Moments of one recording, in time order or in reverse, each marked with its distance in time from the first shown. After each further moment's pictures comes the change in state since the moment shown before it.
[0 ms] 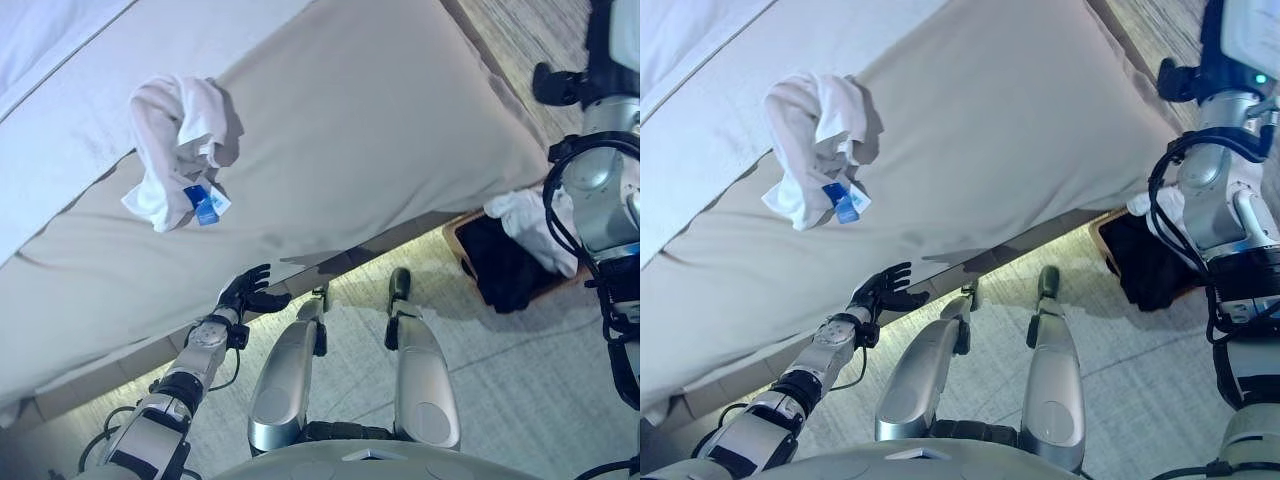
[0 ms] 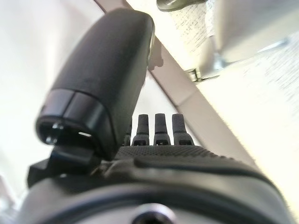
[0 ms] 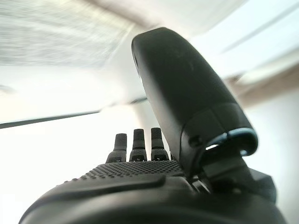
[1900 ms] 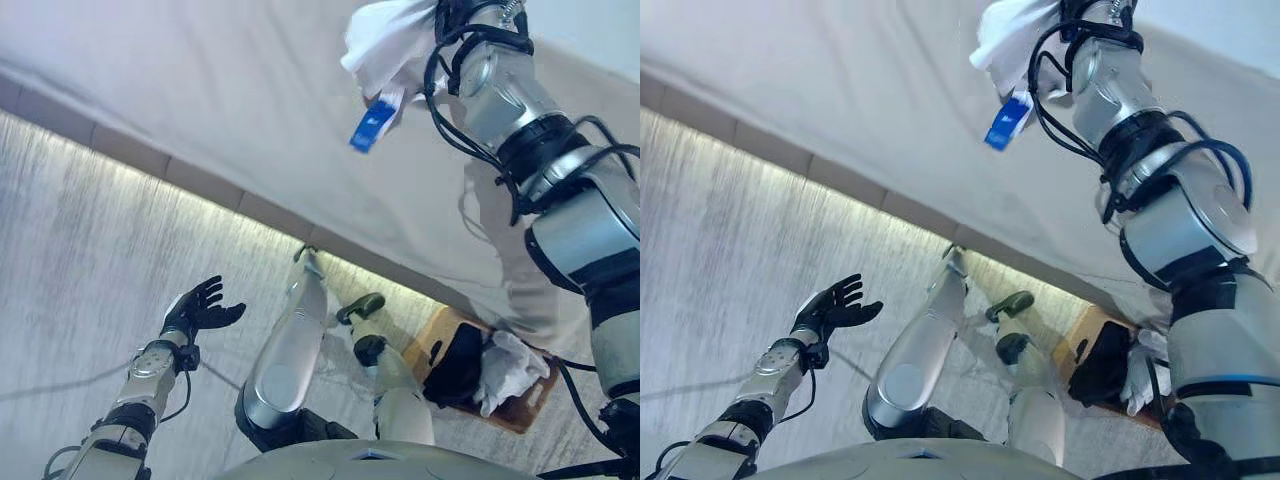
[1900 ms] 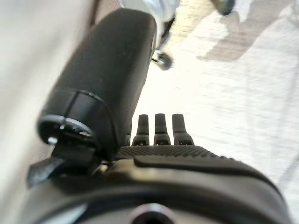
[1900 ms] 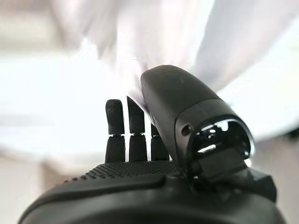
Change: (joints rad) left arm 0.134 0.175 0.107 0.004 -0.086 -0.084 -0.039; right arm -0.691 0.232 0.538 0.552 0.245 0.097 -0.054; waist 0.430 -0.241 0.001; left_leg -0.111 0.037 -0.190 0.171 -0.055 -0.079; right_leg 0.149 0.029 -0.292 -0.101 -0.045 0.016
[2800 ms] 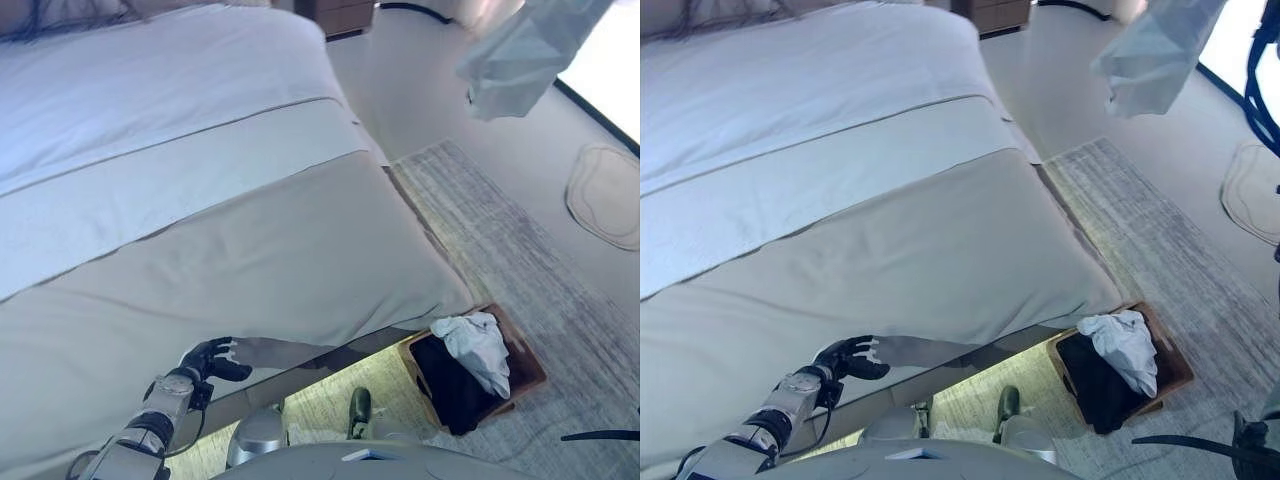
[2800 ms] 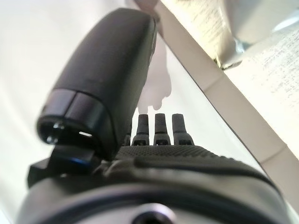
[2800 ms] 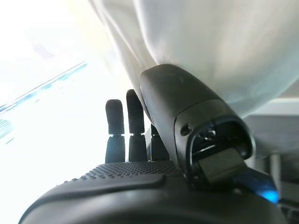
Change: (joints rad) left arm -0.028 -0.132 -0.061 0.178 0.264 0.205 -0.004; right arm 0.209 -0.491 -0.409 -0.346 0.133 -0.023 -0.029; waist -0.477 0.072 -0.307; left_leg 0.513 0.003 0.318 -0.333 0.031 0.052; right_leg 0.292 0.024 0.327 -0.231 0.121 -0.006
